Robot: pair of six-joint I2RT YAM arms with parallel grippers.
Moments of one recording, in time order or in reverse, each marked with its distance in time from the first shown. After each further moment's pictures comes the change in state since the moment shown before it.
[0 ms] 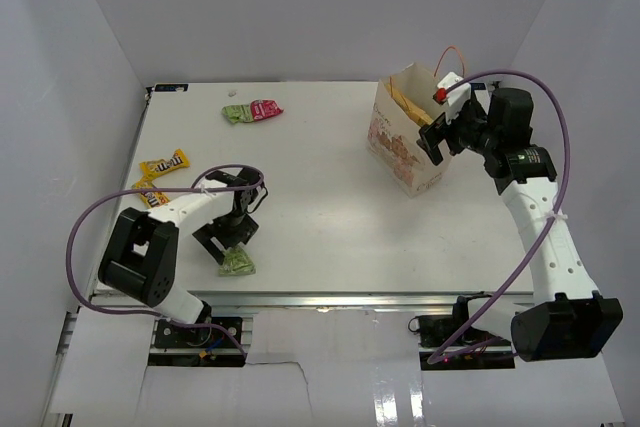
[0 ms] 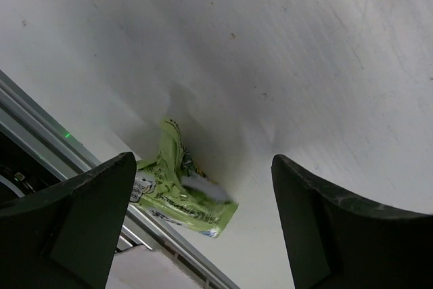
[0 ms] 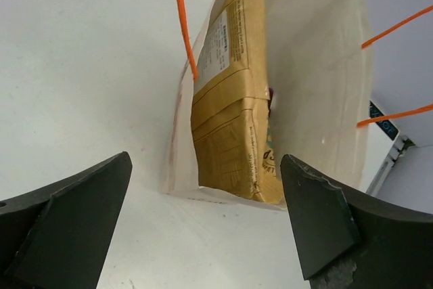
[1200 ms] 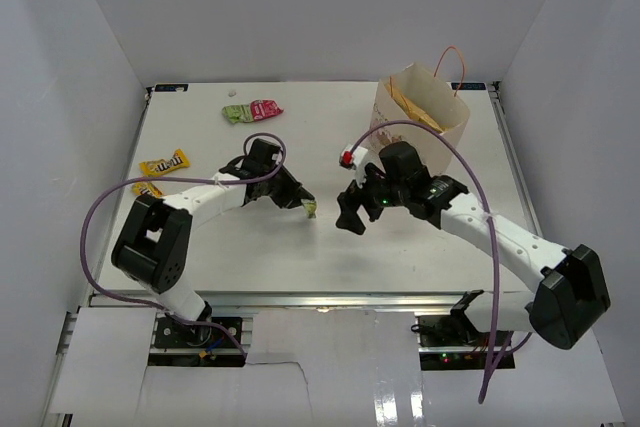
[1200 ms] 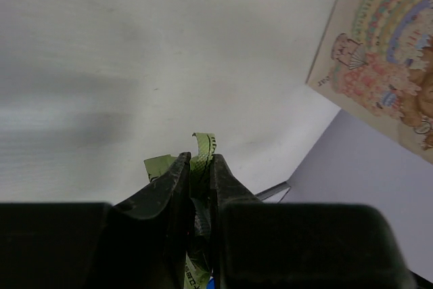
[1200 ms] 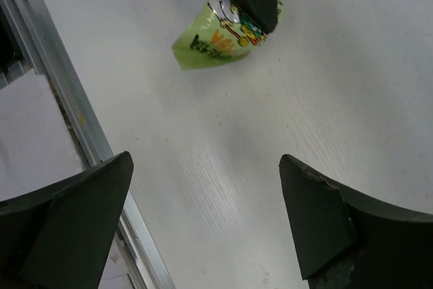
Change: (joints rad) left arm -0.041 0.091 0.050 0.803 0.649 0.109; right arm 0.583 0.072 -0.299 0.096 0.016 0.393
